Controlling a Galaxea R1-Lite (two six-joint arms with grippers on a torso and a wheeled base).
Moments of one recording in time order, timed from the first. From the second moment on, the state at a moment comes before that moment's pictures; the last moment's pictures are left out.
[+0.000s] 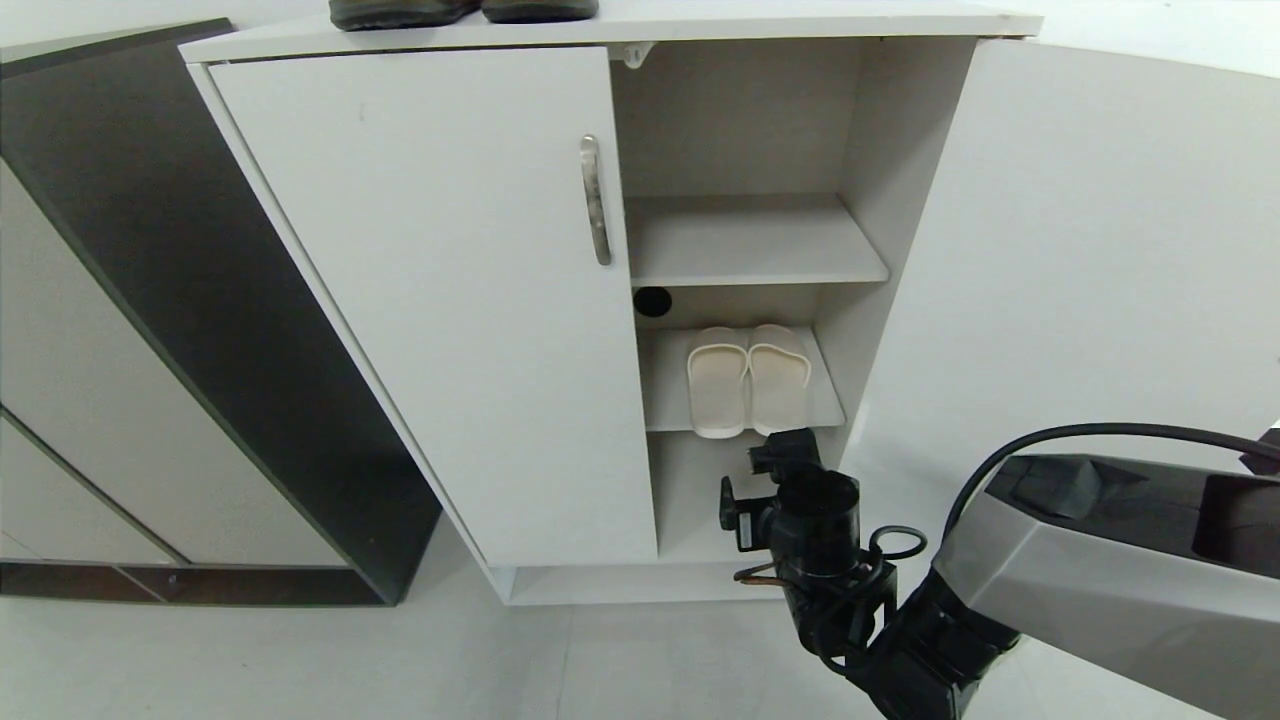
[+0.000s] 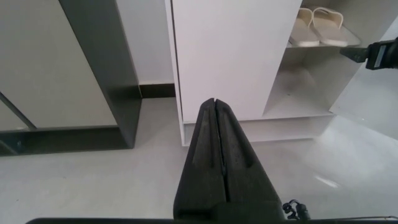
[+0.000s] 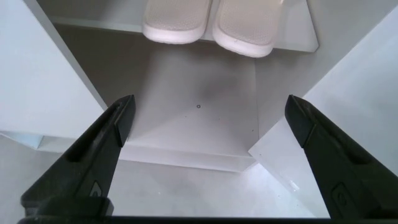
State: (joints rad) left arm 0.00 0.00 0.00 0.00 -0.01 0.01; right arm 0.77 2.31 -0.93 -1.23 -0.68 0.05
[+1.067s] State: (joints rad) left arm 0.00 0.00 0.00 0.00 -0.02 0.01; right arm 0.77 2.31 -0.93 -1.23 -0.68 0.04
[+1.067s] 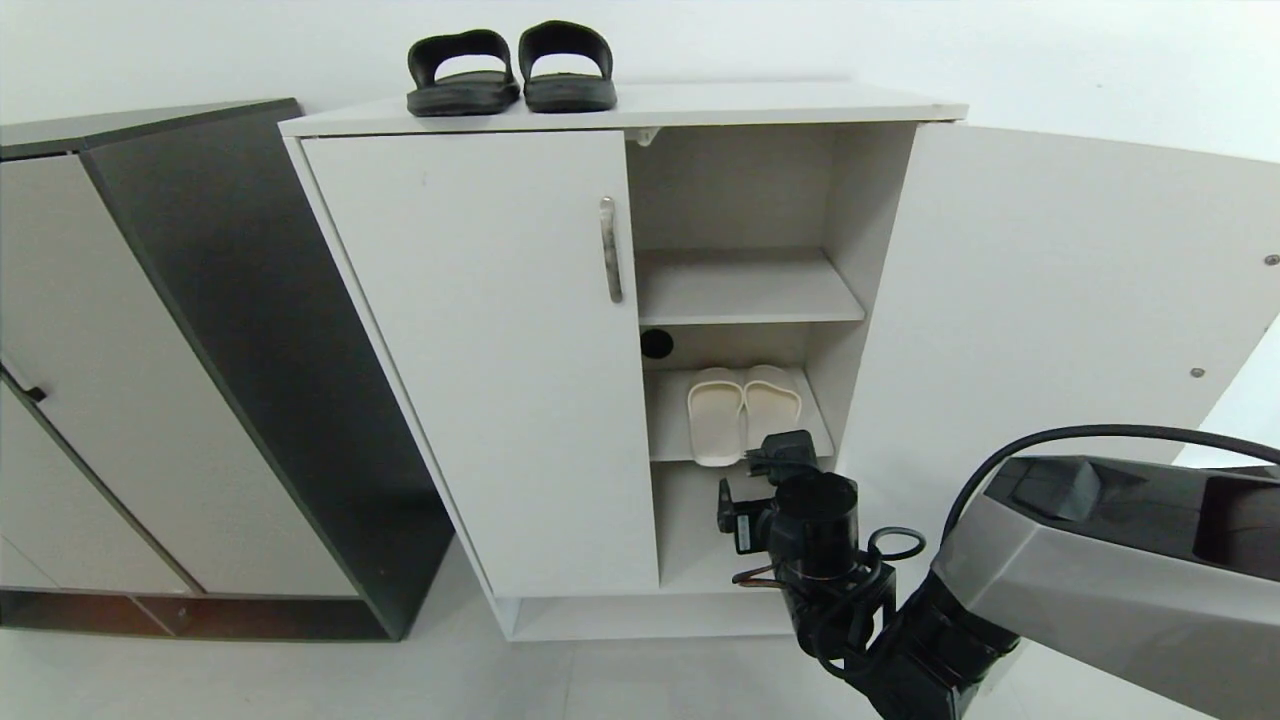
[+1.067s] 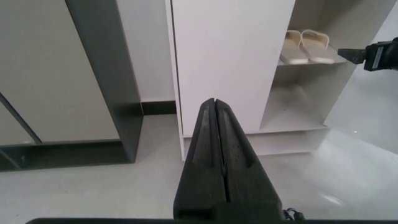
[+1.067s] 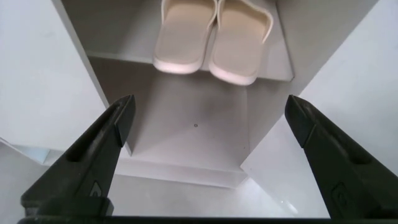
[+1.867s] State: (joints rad) left arm 0.00 0.00 0.00 0.00 -0.01 0.01; right arm 0.78 2.24 -0.82 -1.26 -0.56 0.04
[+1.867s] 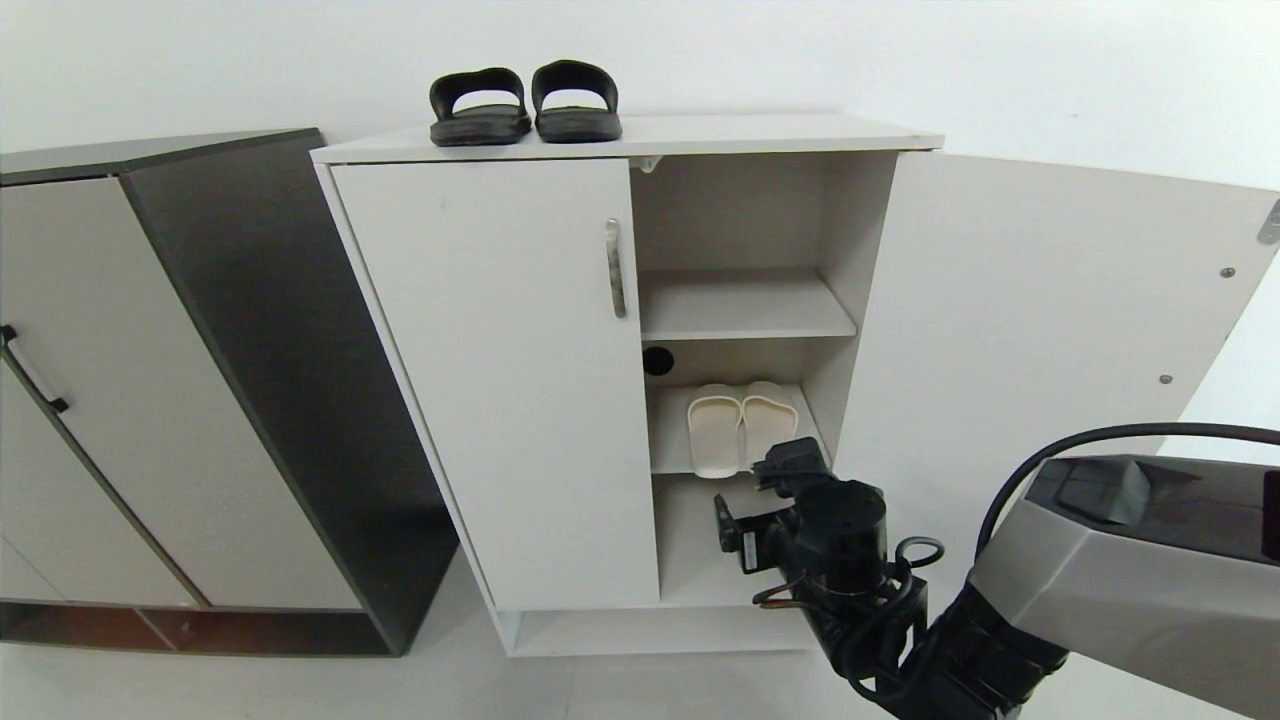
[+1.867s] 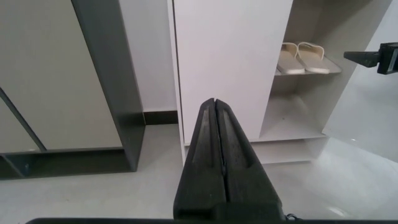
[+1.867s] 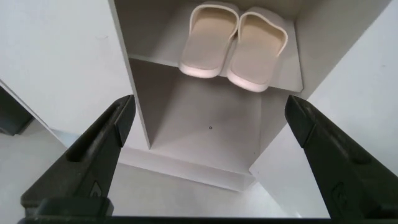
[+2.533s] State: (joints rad) left arm 0.00 0.00 0.00 0.00 -0.01 0.01; right arm 0.79 2.19 -0.75 -1.28 -0.51 0.03
